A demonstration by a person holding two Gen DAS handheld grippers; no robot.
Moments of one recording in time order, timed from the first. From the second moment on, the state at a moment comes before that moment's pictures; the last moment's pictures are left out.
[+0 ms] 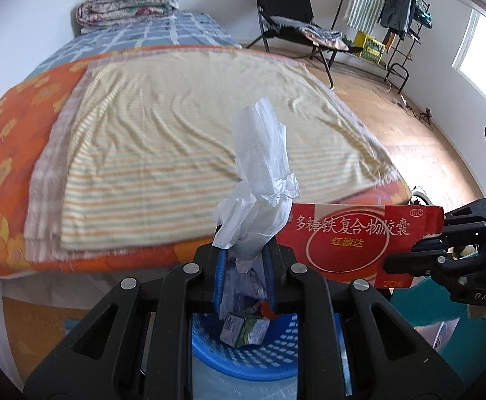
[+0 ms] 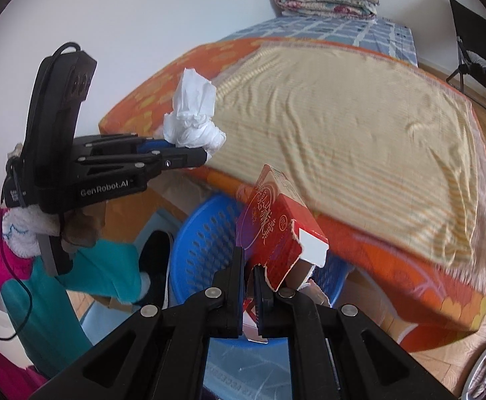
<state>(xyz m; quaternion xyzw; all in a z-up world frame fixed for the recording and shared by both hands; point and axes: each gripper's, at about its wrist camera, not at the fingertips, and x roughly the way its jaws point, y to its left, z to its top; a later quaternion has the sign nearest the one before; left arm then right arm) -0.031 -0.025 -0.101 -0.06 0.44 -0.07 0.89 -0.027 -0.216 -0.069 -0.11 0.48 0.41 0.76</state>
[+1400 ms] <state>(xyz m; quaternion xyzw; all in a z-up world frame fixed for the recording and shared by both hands) -0.043 -0.044 -0.175 -0.06 0.52 -0.07 0.85 -0.042 -0.207 -0.122 -0.16 0.53 0.39 0.74</state>
